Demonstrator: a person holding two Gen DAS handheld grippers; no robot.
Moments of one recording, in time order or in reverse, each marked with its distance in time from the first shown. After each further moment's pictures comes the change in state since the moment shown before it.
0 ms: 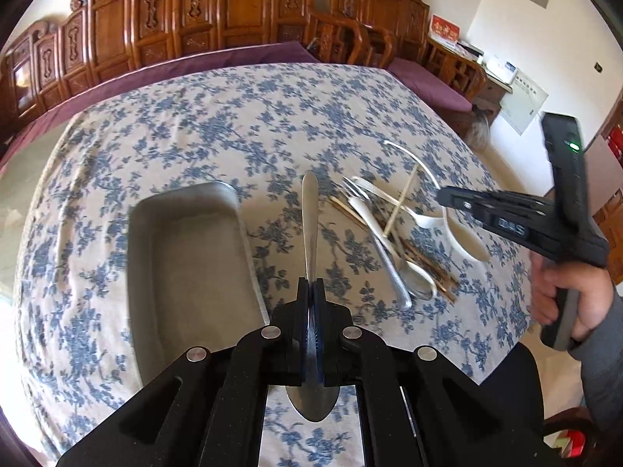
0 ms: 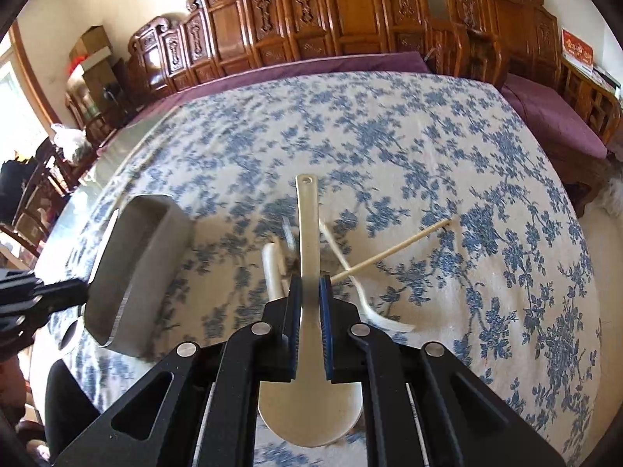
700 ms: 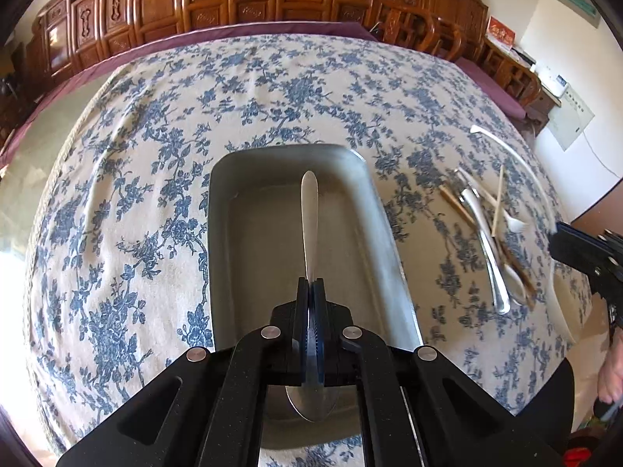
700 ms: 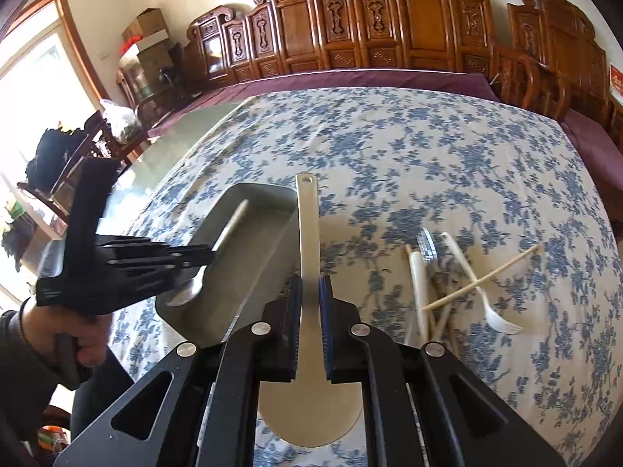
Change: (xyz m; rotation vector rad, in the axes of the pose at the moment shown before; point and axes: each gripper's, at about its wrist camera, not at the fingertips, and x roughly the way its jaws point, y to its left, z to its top) left arm 0.044 0.090 -0.012 -0.109 0.075 0.103; right arm -0.007 0.112 -0.004 -0.112 0.001 0.135
